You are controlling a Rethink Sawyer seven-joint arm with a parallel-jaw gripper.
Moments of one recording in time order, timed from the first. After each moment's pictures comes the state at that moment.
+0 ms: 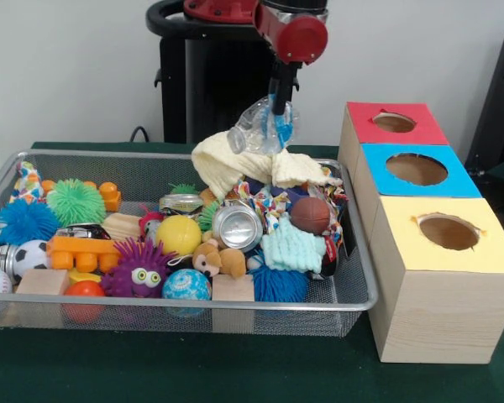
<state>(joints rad) 0.19 -0.66 -0.55 1.74 0.56 0.62 2.45</state>
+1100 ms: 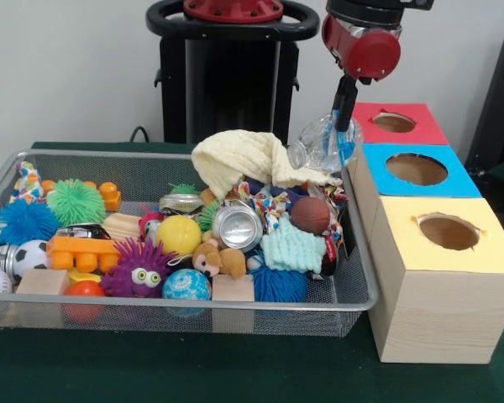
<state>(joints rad) 0.30 -0.57 -0.58 1.63 0.60 0.67 2.66</state>
